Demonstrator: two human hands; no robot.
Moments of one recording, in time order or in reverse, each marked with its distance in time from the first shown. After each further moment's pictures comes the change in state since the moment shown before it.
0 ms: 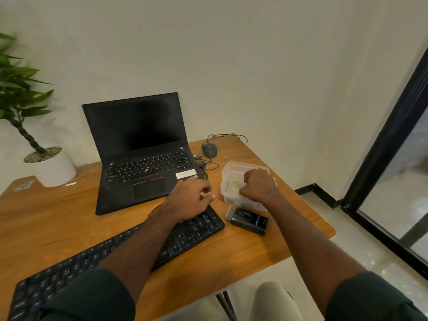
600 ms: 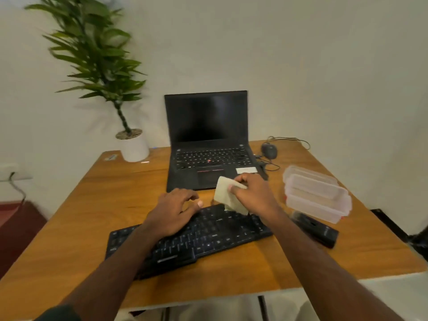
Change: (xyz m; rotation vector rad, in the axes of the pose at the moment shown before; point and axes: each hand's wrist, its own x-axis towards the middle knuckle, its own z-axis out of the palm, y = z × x) left_hand -0.158 -0.115 -0.051 -0.110 0.112 -0.272; right_hand -0.060 -0.157 0.054 0.493 -0.045 -0.241
